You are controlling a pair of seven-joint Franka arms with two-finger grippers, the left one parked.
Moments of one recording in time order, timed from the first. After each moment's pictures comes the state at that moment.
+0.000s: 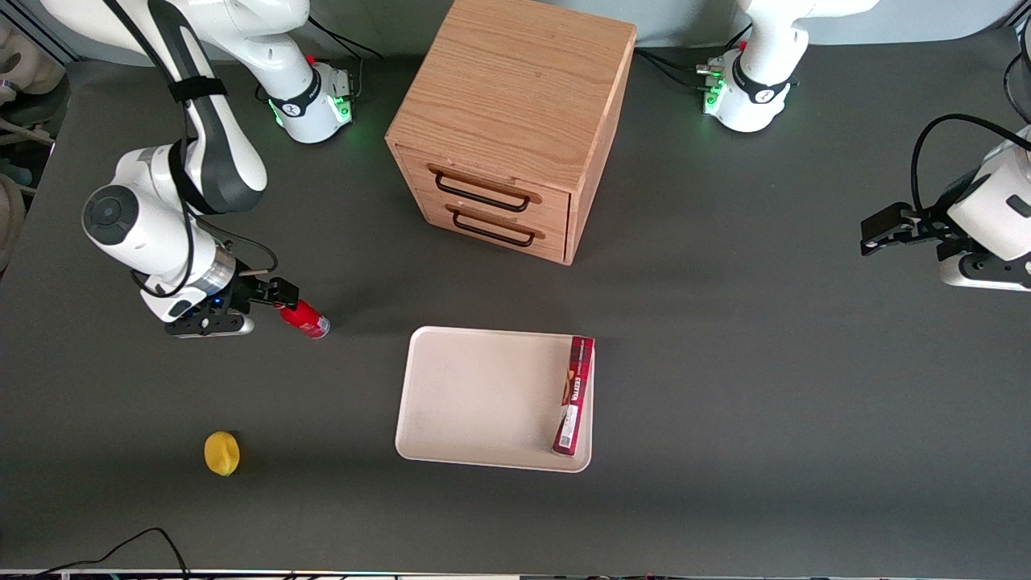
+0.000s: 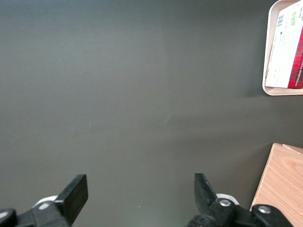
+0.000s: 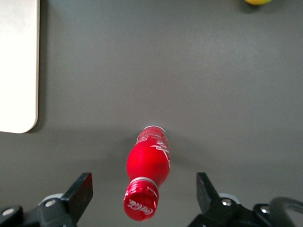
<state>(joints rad) 0.07 0.12 0.04 -2.19 0.04 2.32 0.07</state>
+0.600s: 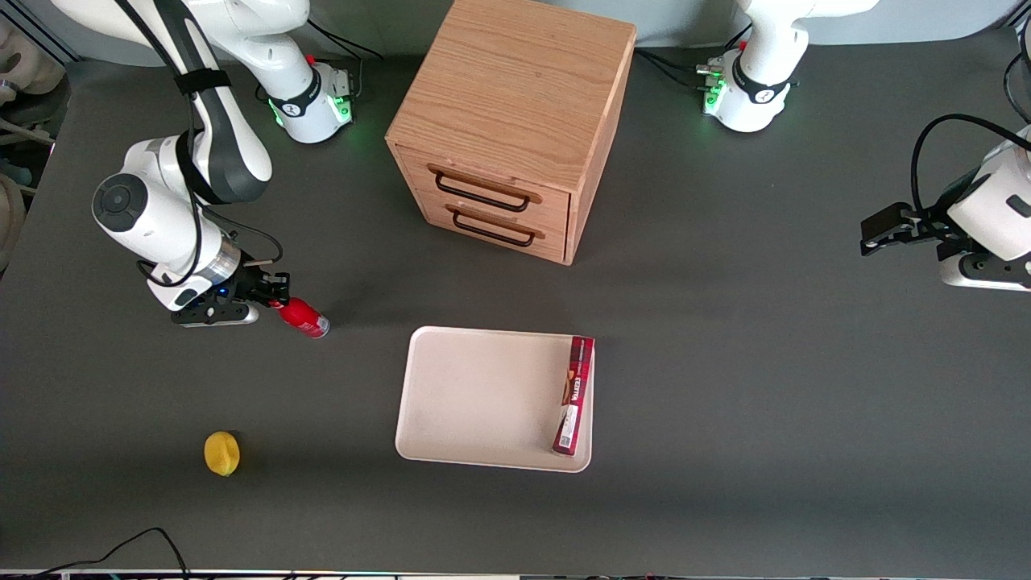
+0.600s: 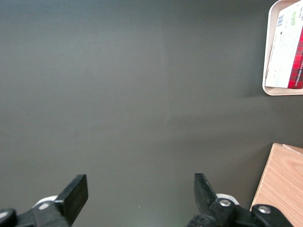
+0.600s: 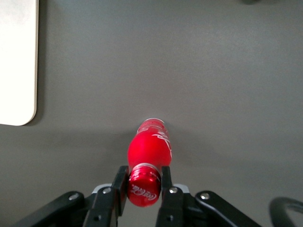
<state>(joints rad) 0.07 0.08 0.04 -2.24 0.04 2.33 0.07</state>
